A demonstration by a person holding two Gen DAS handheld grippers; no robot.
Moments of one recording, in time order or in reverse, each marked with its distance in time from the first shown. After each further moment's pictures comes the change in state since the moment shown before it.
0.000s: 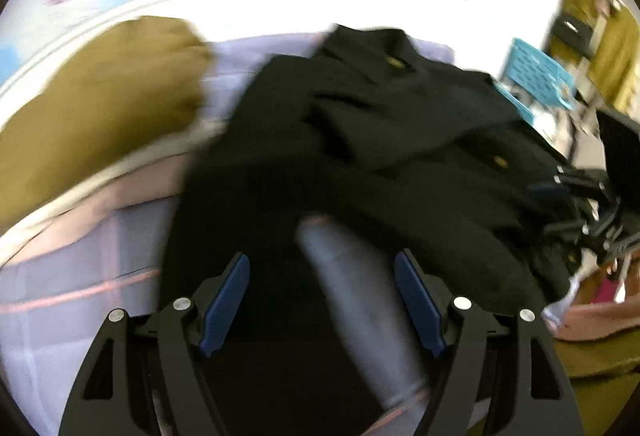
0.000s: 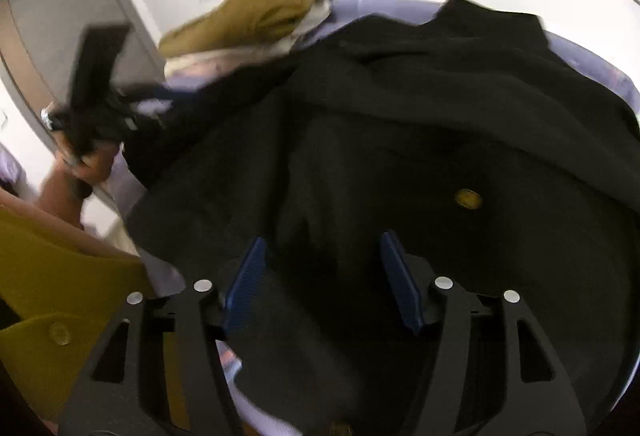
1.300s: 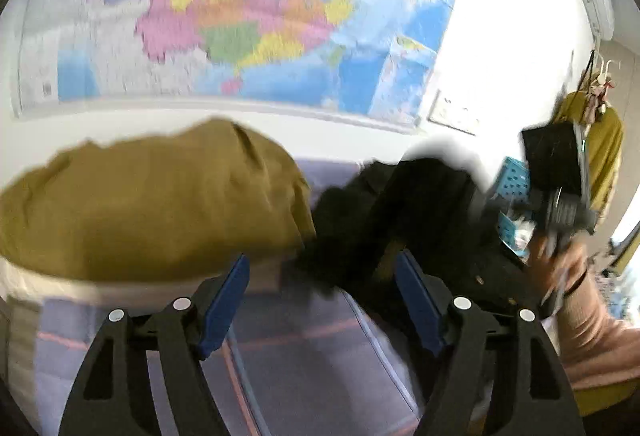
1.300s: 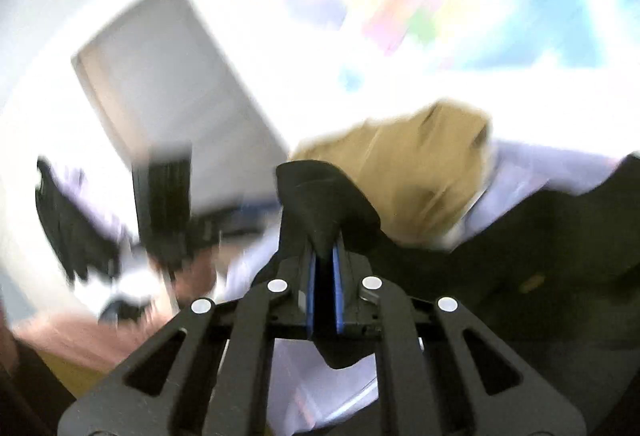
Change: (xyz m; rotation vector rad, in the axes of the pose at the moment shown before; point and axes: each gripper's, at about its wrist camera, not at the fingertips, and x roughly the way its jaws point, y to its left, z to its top) left arm -0.111 0.087 0.040 -0.128 -0.329 -0.081; right arm -0.029 -0.006 0.186 0.118 -0.398 0.428
